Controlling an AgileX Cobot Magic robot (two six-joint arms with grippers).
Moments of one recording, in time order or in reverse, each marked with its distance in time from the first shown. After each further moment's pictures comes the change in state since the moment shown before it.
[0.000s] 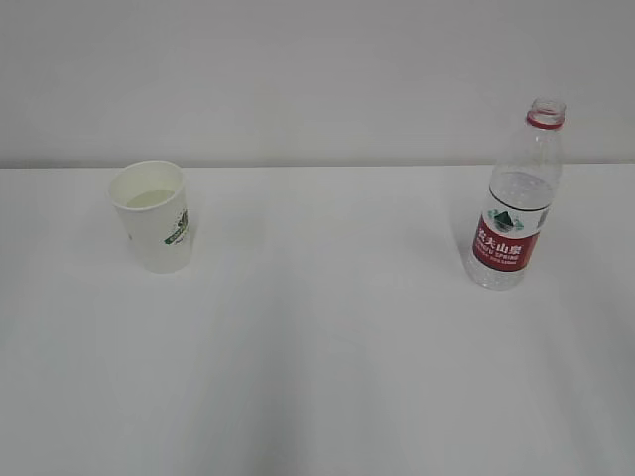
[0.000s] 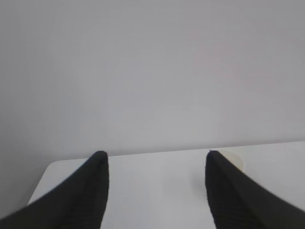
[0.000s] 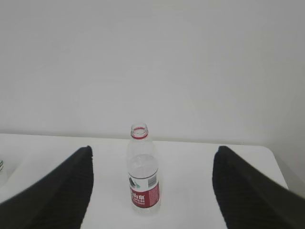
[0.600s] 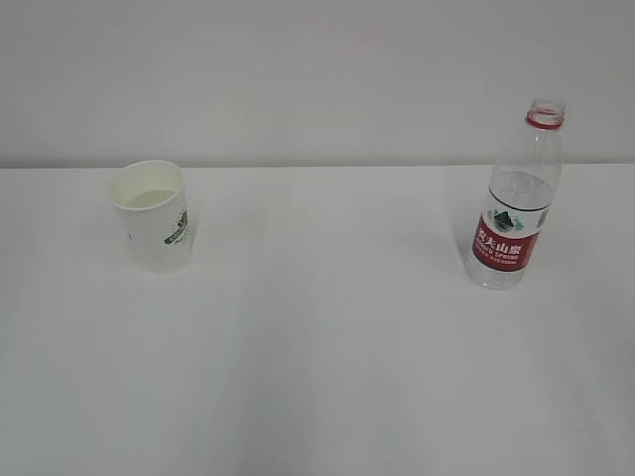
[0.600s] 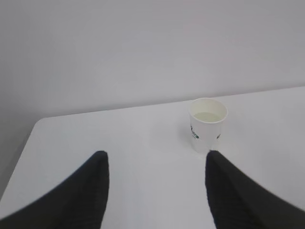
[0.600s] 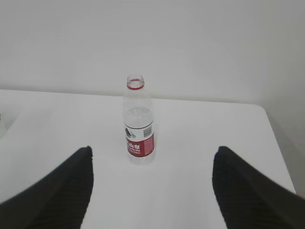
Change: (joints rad) left arm 0.000 -0.029 -0.055 -0.135 0.248 0.135; right arm 0.000 -0.079 -0.004 0.000 0.228 -0.025
